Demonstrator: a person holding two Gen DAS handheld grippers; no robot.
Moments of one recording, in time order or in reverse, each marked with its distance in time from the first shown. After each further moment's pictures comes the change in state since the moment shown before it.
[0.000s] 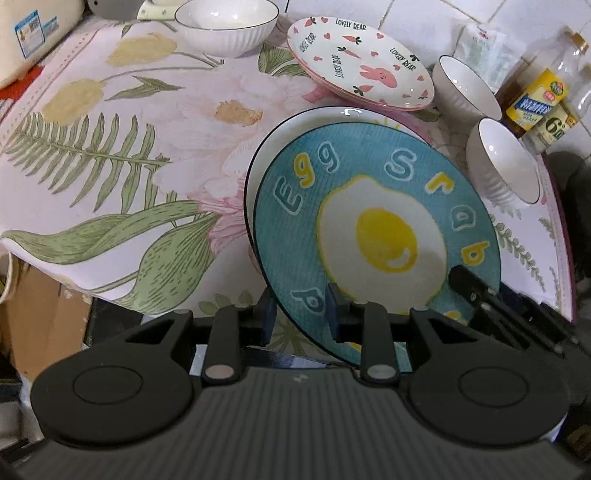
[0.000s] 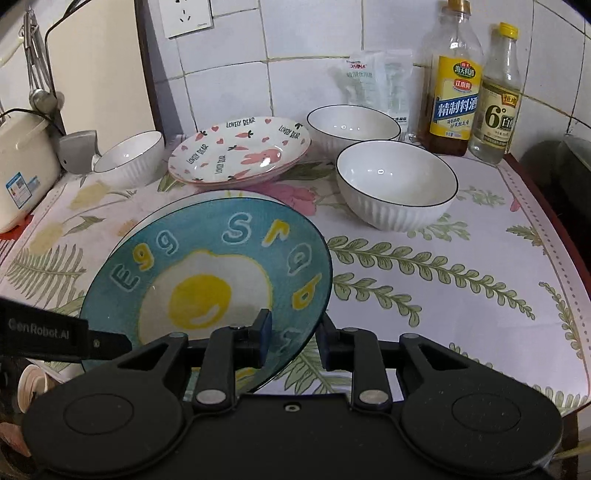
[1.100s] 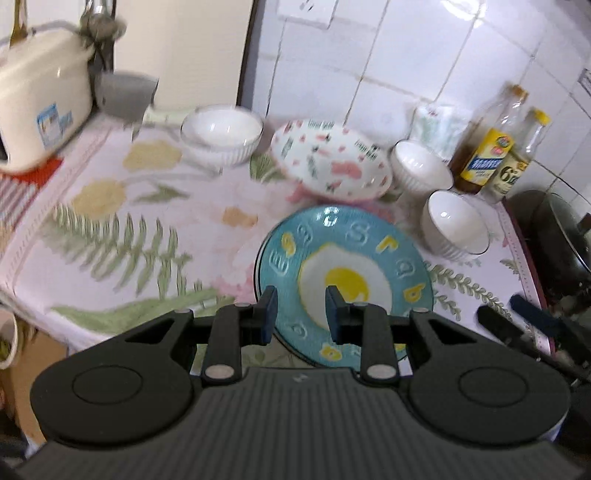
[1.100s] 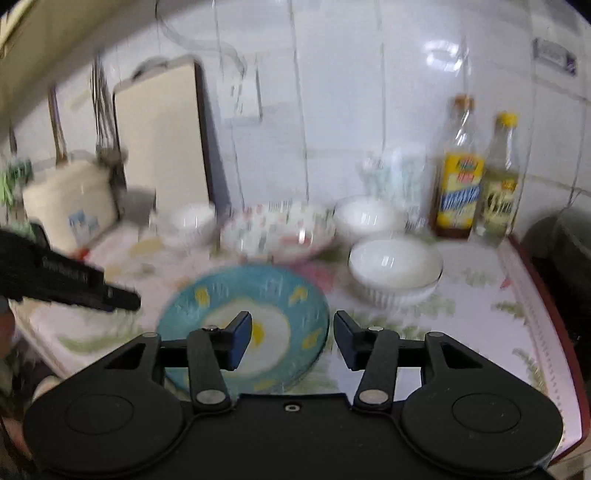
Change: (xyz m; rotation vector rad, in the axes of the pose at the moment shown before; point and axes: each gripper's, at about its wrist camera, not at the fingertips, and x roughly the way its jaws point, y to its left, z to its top) left arm -0.088 0.003 0.003 0.093 -0.273 -0.044; right arm -0.095 -0.012 0.001 -0.085 -0.276 0.108
